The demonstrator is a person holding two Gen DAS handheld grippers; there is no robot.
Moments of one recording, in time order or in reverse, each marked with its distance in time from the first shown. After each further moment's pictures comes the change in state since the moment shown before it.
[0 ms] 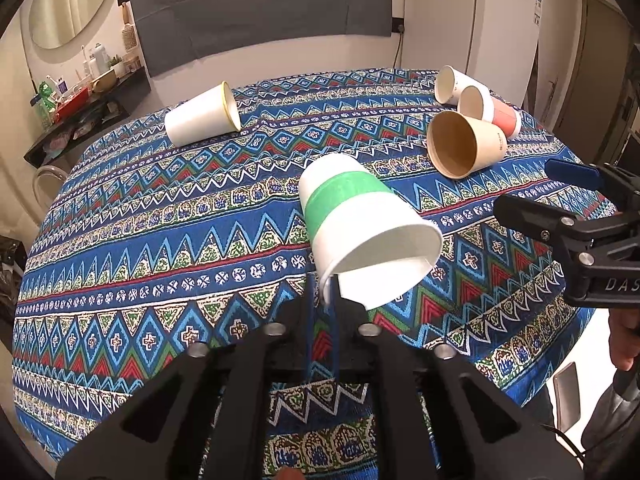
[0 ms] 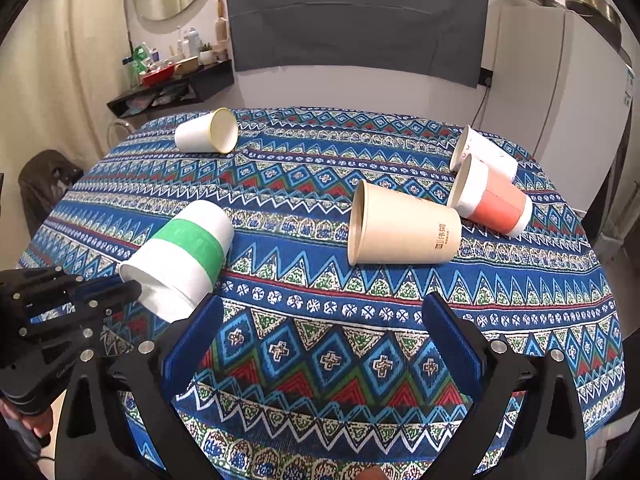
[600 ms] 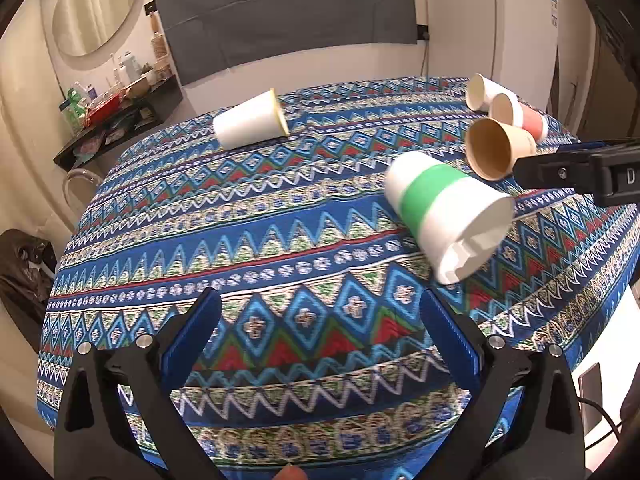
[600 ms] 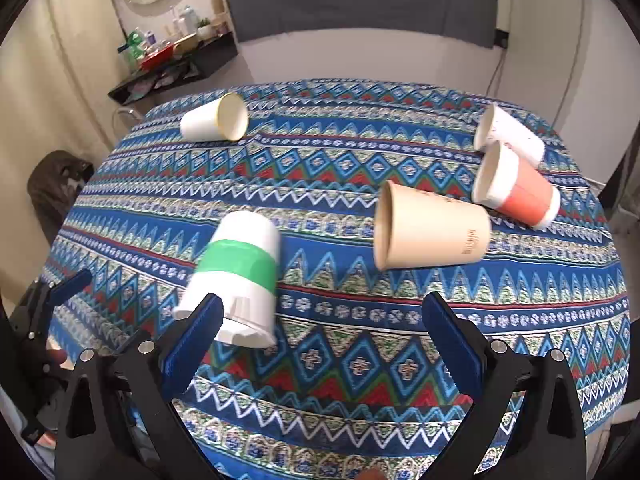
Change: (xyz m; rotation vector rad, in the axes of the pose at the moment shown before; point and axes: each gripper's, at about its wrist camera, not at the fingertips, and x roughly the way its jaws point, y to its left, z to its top) left arm -0.017 0.030 -0.009 -0.014 -0.030 0.113; right arm 0.016 0.007 0.039 0.048 0.186 0.094
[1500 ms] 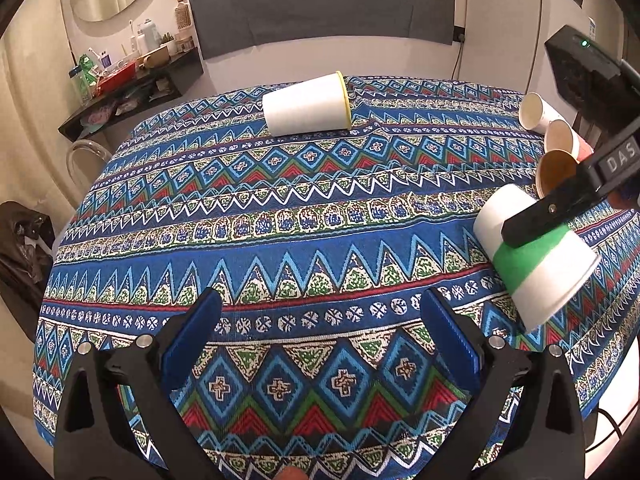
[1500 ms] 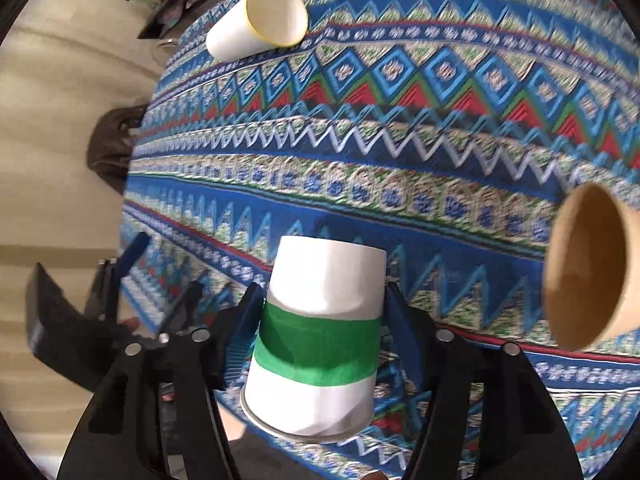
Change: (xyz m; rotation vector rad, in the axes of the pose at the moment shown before) left arm 0.046 0.063 0.022 -0.089 0.053 0.005; right arm 0.119 0.029 0.062 0.112 0.529 0.421
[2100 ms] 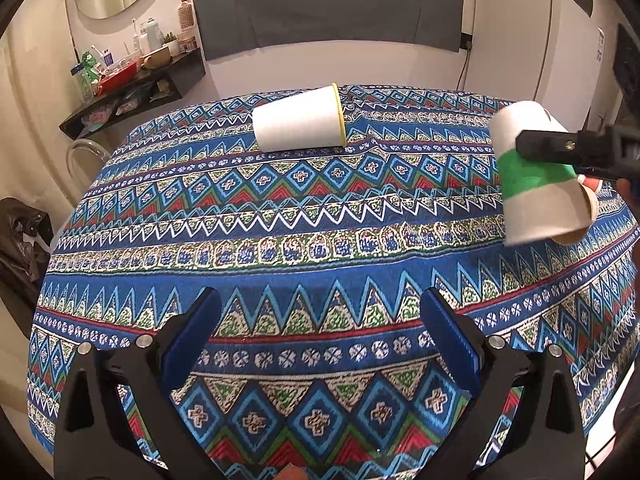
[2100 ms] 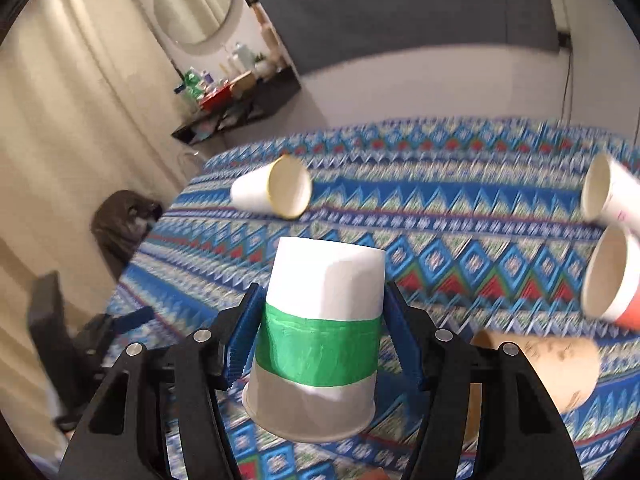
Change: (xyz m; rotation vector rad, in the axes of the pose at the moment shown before) left arm 0.013 -0.014 0.023 -0.035 -0.009 0.004; right arm -0.067 -0.002 -0.020 -0.216 -0.672 -0.171
